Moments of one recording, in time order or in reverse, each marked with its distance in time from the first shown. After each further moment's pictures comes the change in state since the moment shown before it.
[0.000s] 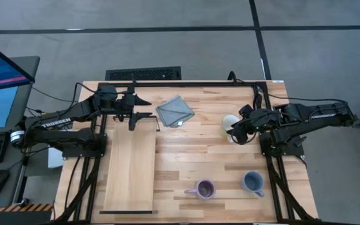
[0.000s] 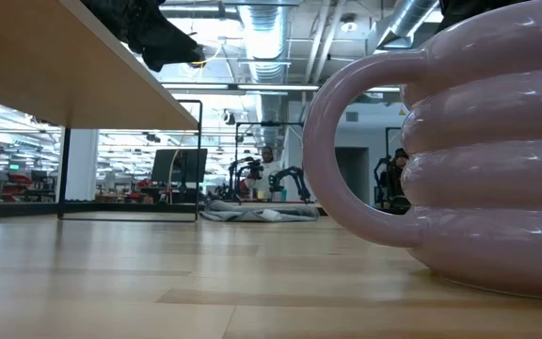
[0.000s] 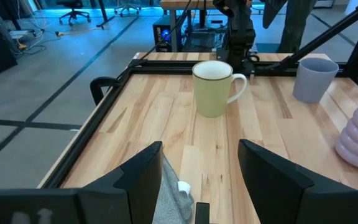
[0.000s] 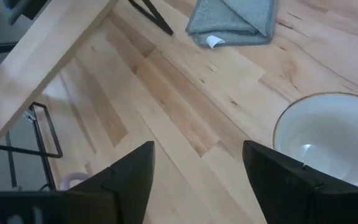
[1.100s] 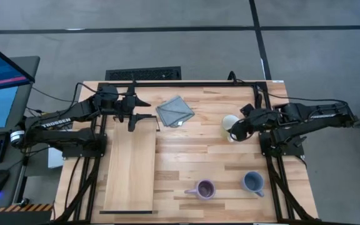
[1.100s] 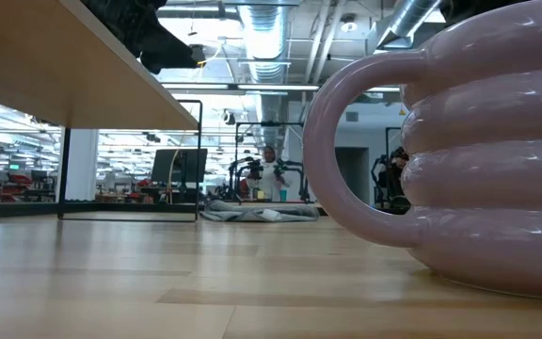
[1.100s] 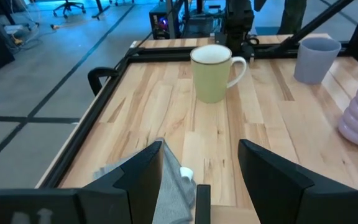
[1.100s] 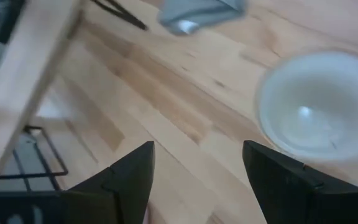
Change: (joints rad) left arm 0.000 0.000 0.000 -0.054 0.000 0.056; right arm -0.019 0.000 0.000 -0.079 -0.014 0.220
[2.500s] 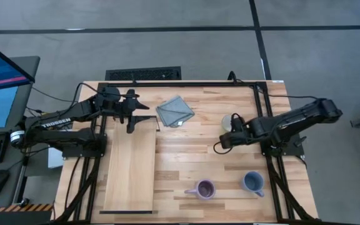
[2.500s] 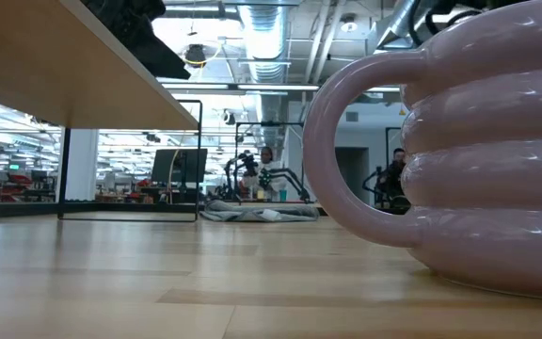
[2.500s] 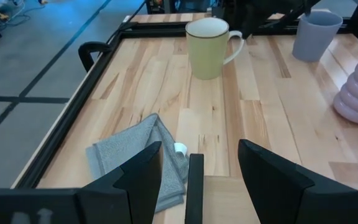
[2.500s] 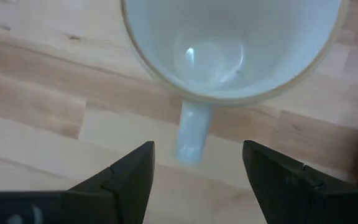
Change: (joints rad) left arm 0.000 0.000 0.000 -0.098 0.000 0.011; right arm 0.104 0.442 0.000 -0.188 0.079 0.416
